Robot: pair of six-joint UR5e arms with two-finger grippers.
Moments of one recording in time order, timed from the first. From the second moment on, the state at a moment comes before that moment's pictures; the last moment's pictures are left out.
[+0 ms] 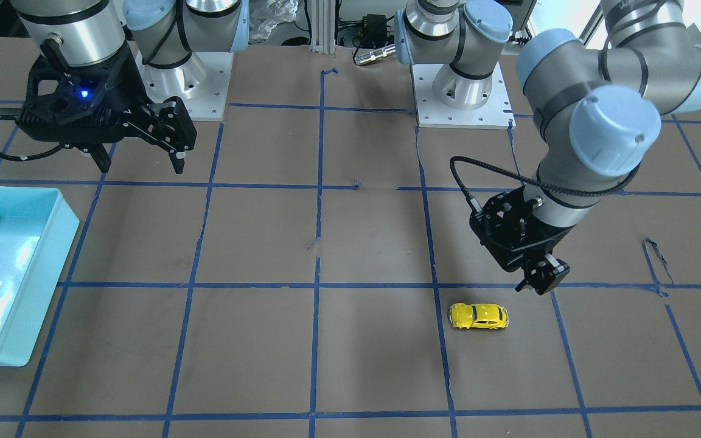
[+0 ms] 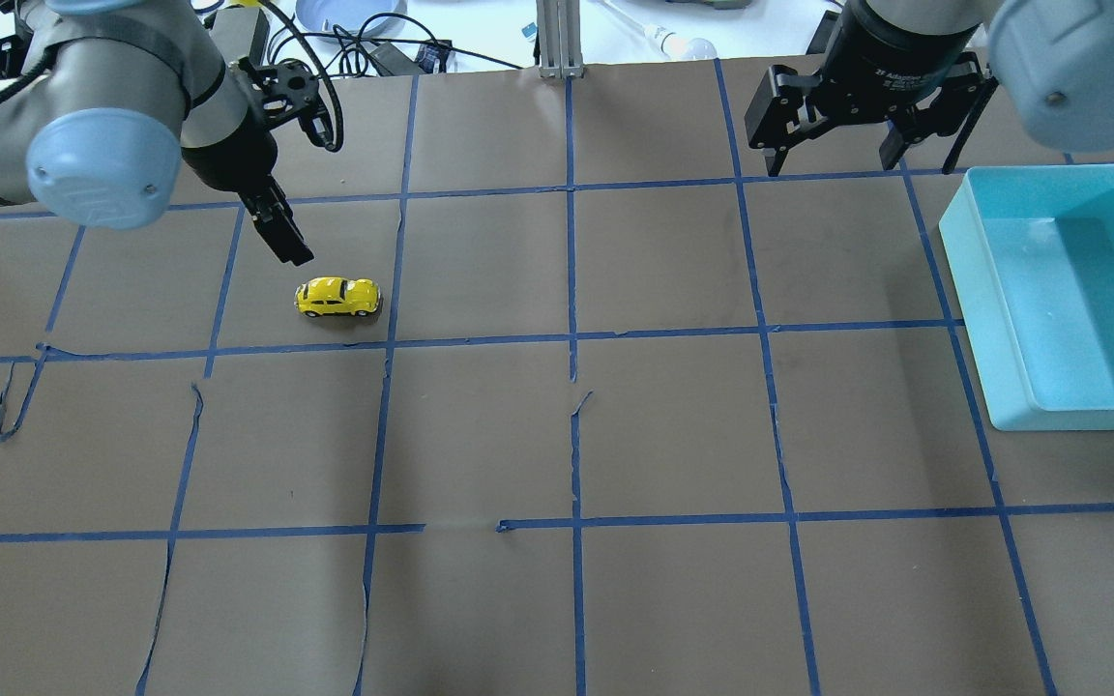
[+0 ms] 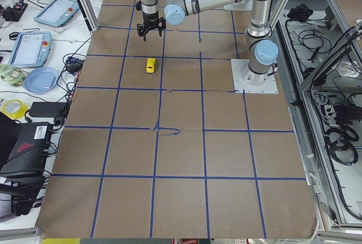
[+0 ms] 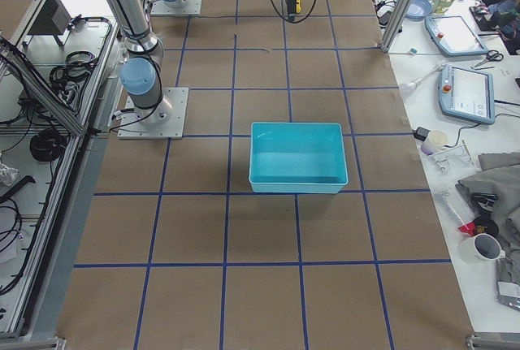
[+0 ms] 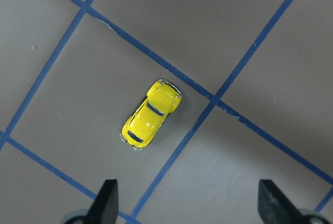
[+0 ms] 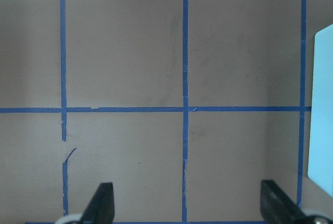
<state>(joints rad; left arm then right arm) -1.49 -1.84 -1.62 -1.21 1.58 1.25 1.62 -1.54 1.50 -1.65 -1.58 0.04</state>
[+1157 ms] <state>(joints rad) -1.48 -2.04 -1.70 -0.98 1.59 1.64 1.62 -1.54 1.50 -1.65 -1.58 0.04</state>
